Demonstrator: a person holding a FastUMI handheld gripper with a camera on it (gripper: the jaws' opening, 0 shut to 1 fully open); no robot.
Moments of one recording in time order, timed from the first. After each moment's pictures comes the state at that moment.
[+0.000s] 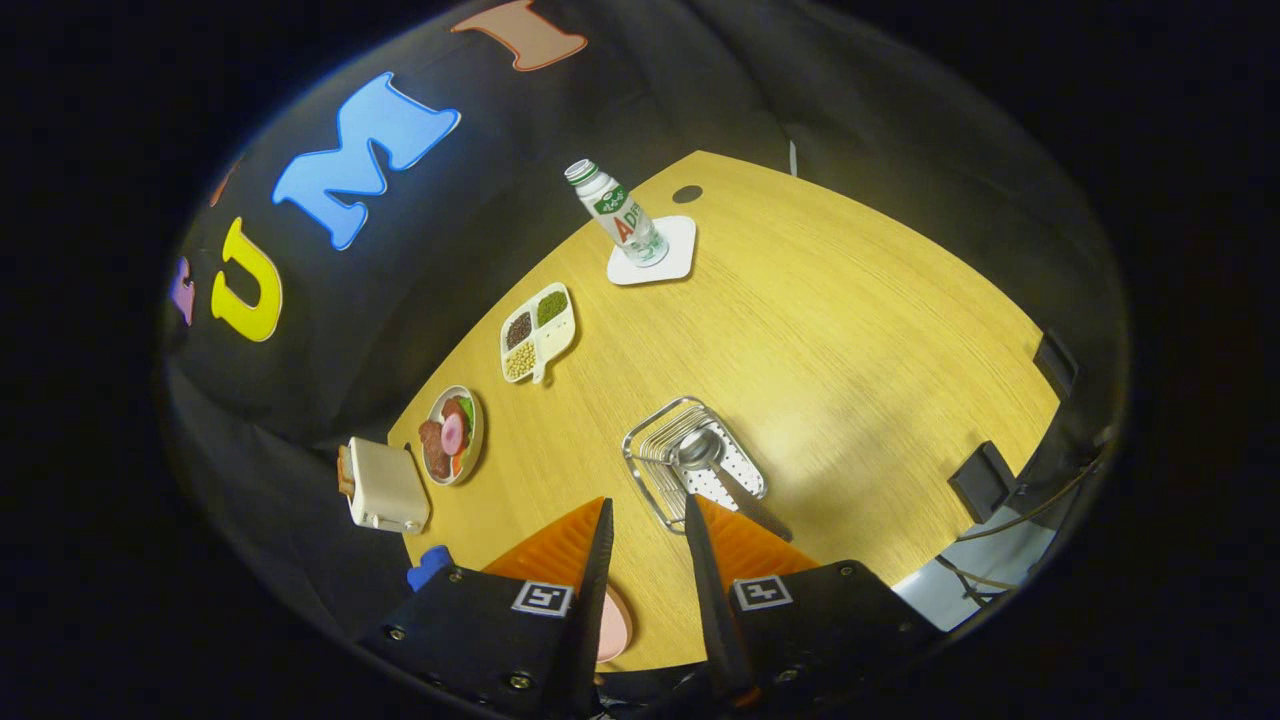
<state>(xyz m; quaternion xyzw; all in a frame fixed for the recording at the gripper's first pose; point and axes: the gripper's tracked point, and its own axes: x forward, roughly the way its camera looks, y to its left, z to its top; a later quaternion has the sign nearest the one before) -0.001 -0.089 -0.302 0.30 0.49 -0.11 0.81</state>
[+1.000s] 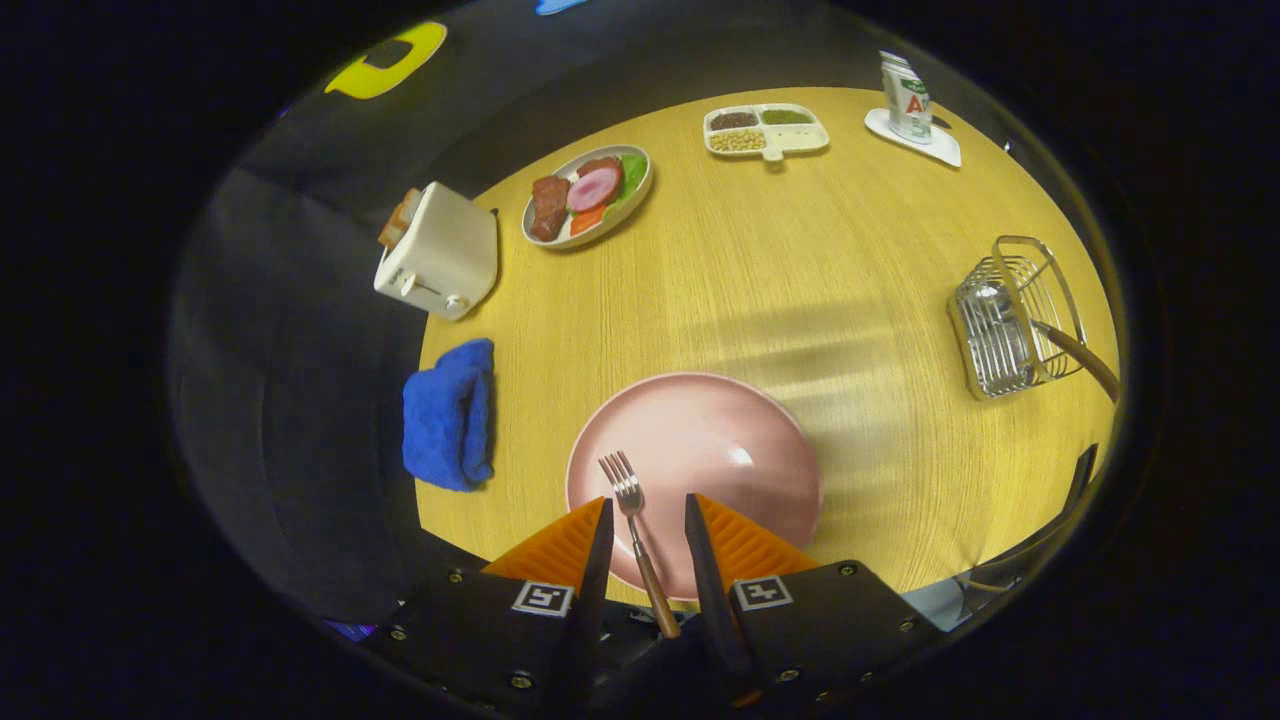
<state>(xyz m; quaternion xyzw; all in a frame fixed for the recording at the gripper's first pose) -0.061 0.160 -0.384 0.15 0.64 0.10 0.75</state>
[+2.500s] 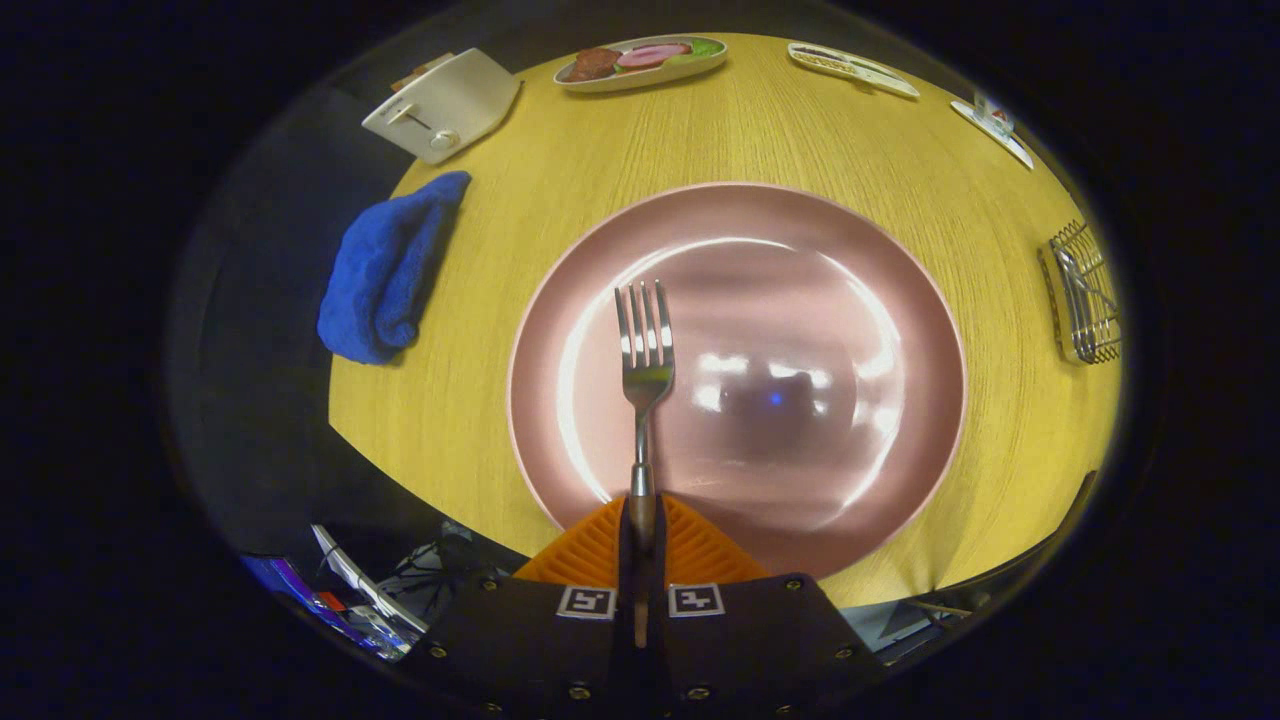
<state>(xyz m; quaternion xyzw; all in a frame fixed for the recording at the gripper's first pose) -0.135 0.187 -0.470 0.07 0.71 0.14 0.69</state>
